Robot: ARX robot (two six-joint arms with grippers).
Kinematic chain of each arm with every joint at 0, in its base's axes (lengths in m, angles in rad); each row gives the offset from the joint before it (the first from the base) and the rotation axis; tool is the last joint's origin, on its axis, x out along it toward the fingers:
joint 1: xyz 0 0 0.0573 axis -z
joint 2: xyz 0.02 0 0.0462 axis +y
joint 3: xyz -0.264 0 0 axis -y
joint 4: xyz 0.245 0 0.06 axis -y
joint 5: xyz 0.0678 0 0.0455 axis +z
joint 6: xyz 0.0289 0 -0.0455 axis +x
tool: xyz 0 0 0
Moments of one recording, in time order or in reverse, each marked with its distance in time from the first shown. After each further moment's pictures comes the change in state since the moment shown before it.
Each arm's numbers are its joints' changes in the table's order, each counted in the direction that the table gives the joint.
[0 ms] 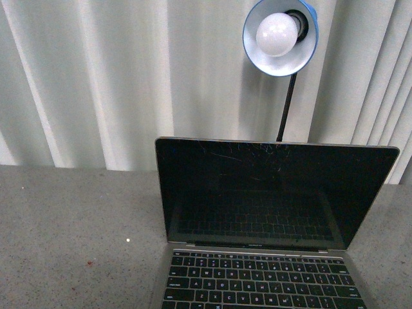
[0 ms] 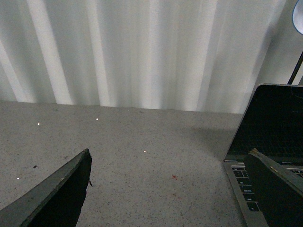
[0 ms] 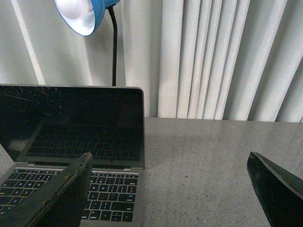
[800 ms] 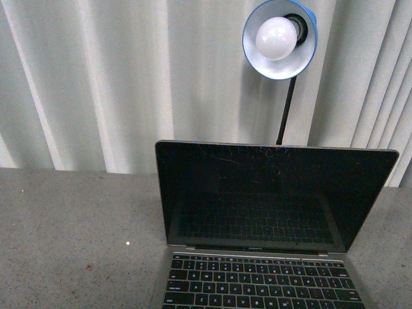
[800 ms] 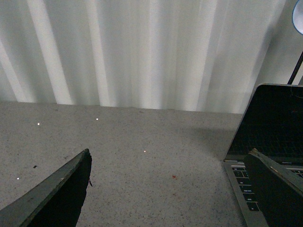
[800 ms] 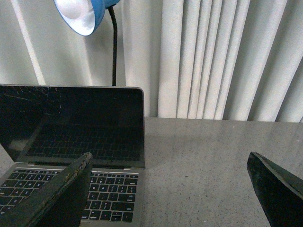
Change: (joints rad) left arm 0.000 0.000 0.000 0.000 0.000 0.000; right arm 0.000 0.000 0.000 0.000 0.000 0.000
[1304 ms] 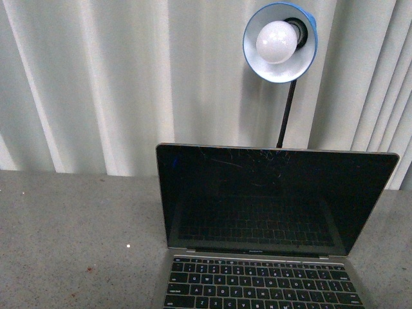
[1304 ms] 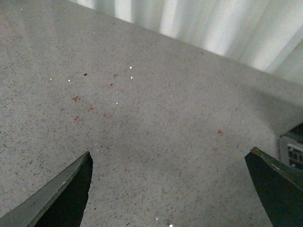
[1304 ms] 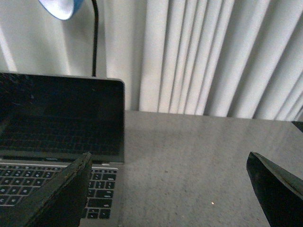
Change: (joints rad) left arm 0.056 0.349 0.088 -0.058 0.339 -0.313; right arm -0.027 0.143 0.000 0.119 -0.096 -0.074
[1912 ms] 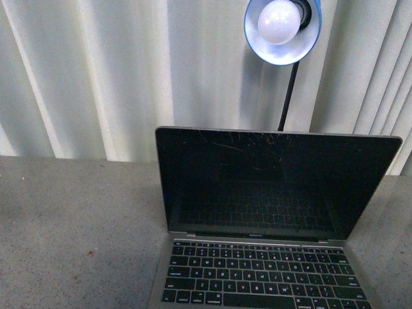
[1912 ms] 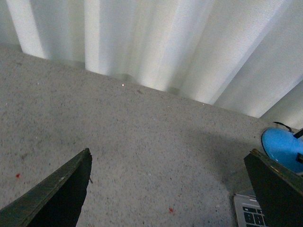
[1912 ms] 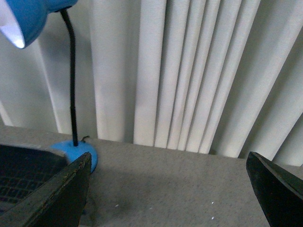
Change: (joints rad) left arm -0.198 1.016 0.449 0.629 -0.506 0.145; right arm 0.392 1.191 0.433 0.774 0.522 -0.022
